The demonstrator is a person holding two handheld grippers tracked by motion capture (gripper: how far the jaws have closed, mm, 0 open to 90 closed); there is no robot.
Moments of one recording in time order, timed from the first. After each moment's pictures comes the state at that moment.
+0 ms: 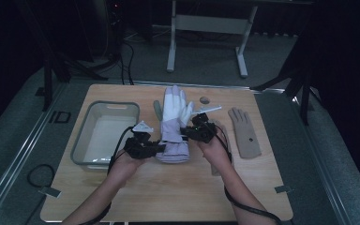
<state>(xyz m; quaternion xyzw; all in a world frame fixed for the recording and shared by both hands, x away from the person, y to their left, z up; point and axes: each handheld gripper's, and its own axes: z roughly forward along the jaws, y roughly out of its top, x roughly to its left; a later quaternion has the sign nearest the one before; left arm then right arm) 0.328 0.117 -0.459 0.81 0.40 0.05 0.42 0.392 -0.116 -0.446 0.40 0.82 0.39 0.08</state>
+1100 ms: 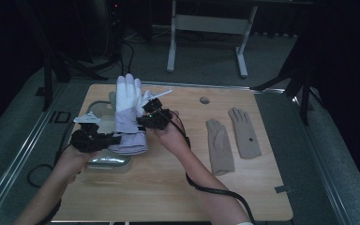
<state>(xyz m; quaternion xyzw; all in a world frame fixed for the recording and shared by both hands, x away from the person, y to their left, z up) 0.314 0.251 -0.428 0.80 0.43 0.08 0.41 0.405 0.020 -0.414 0.34 0.85 0.40 0.05</state>
